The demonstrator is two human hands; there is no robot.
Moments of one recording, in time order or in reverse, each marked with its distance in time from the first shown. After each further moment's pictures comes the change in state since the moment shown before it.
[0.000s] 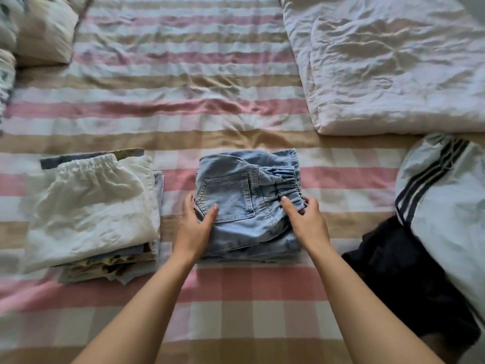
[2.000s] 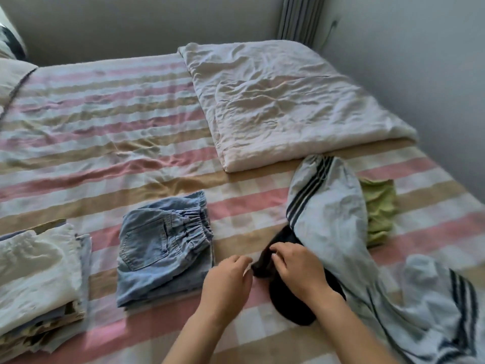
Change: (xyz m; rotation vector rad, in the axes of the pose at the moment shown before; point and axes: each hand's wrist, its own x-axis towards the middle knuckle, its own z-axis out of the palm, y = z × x) left_hand -0.148 0.157 0.126 0.548 -0.389 0.605; right_hand -0.066 0.071 -0.186 -0.583 0.083 -0.425
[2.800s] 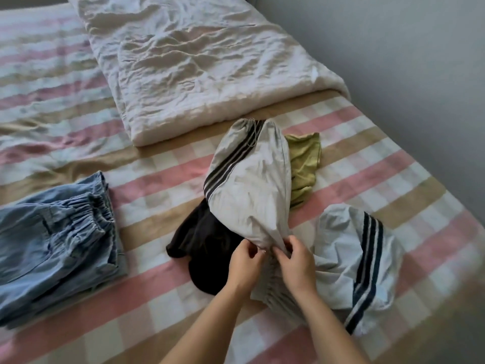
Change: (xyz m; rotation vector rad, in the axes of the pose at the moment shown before) left_hand 0.032 0.138 0.163 -0.779 -0.220 -0.358; right_hand -0.086 0.146 0.010 0.496 0.271 0.576
